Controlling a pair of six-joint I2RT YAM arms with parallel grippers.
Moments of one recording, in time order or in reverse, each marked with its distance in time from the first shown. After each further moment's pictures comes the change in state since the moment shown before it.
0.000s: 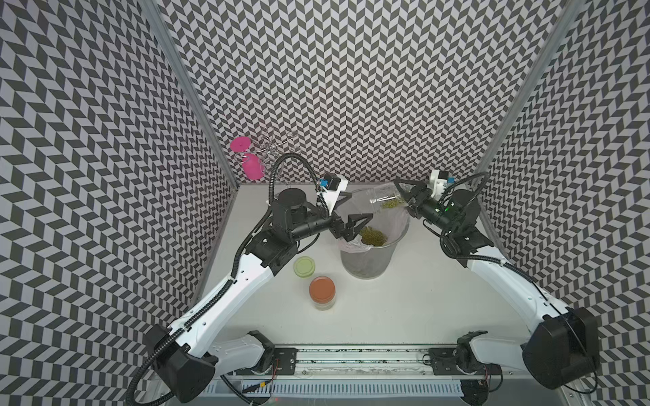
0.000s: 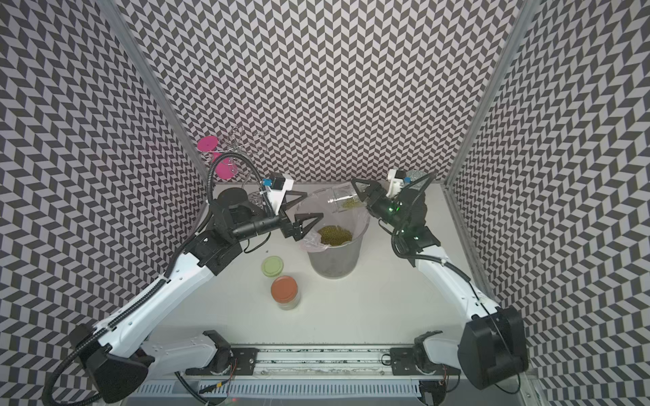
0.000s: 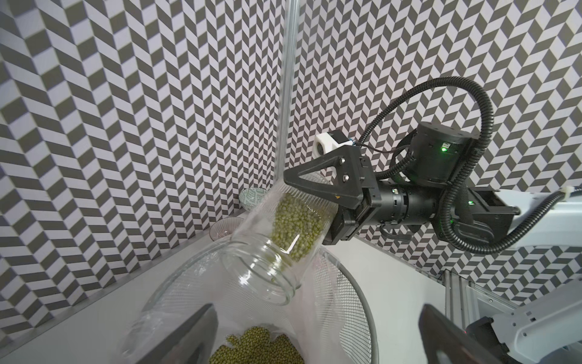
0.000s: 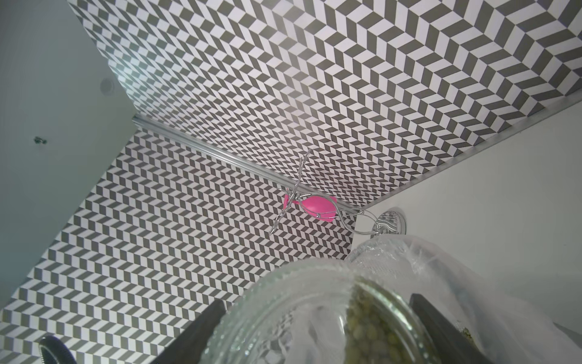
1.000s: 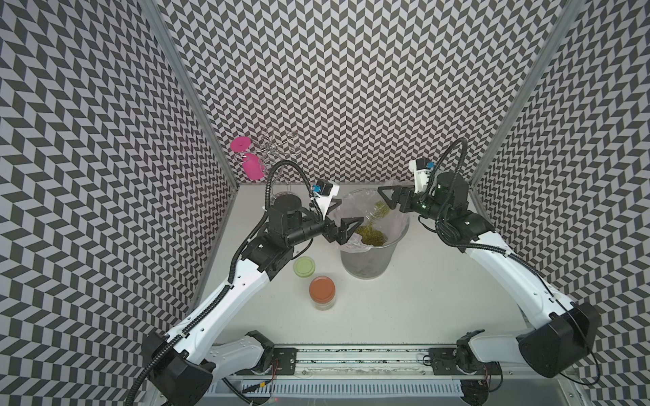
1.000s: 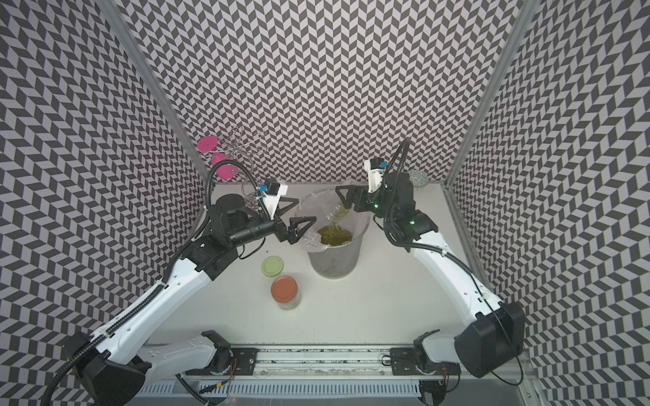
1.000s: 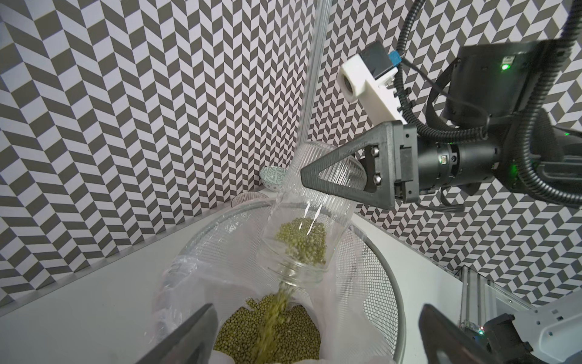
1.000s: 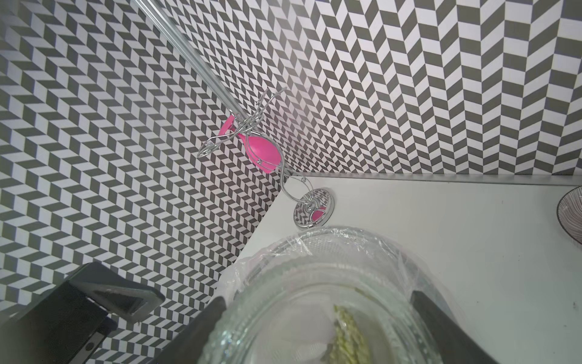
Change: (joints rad) left arm 0.037 -0.037 -0.089 -0.025 -0.027 -0.010; right arm 0.108 0.078 0.294 -0.473 0.082 -0.661
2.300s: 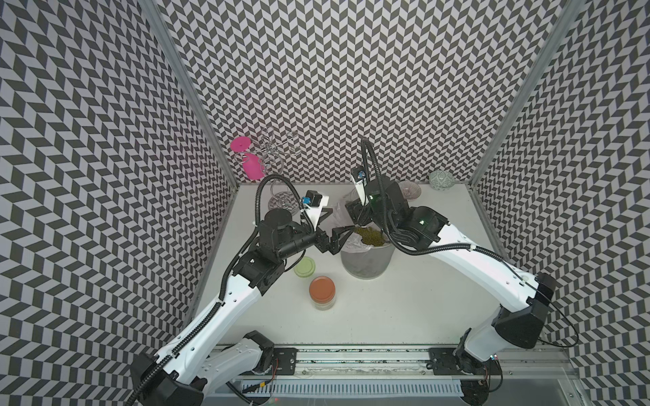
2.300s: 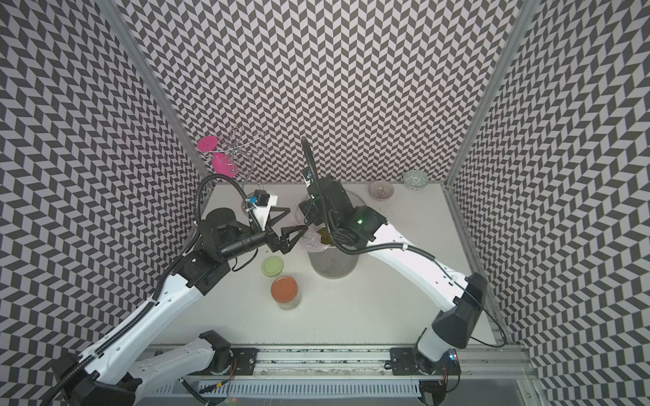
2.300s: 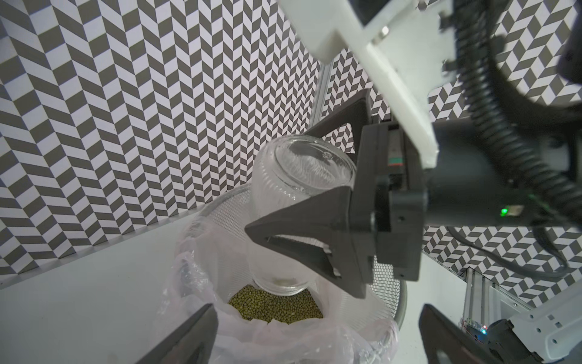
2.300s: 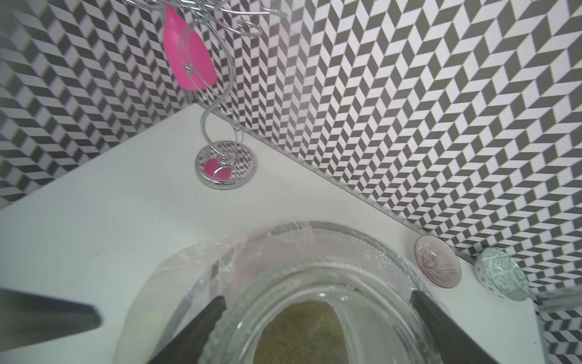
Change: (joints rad) left arm 0.019 -0.138 -0.146 0.027 -0.031 -0.030; right arm 0.465 0.243 0.419 -0.414 0.863 -0.462
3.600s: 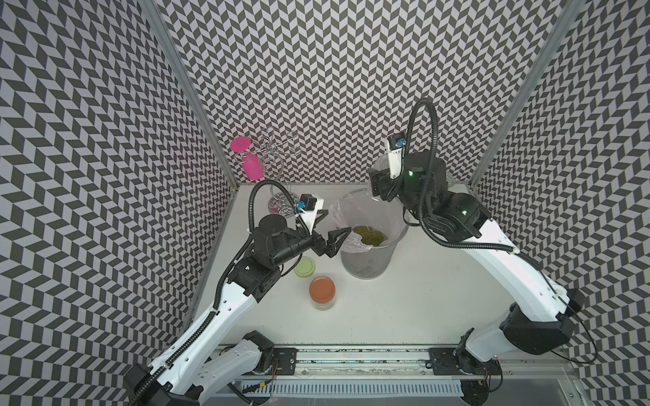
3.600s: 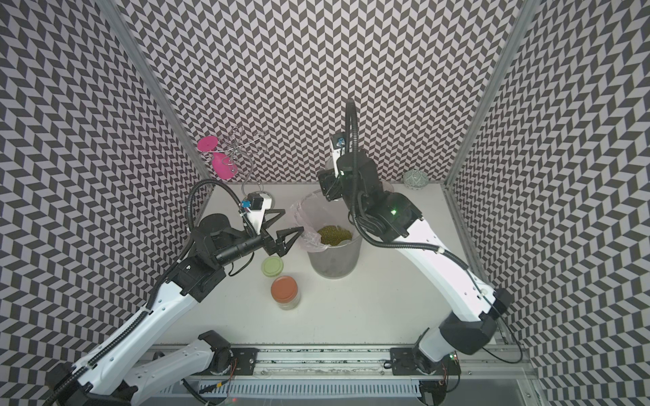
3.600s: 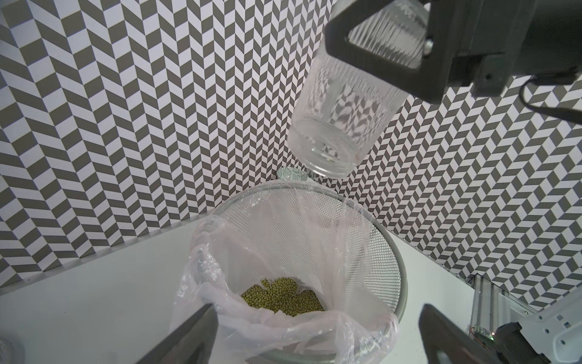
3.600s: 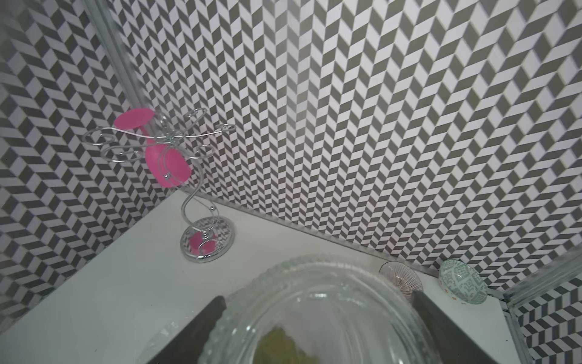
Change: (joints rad) left arm 0.001 -0.047 -0.037 0.015 -0.031 0.000; right arm -0.075 -0.020 0.249 -0.081 -0.042 0.074
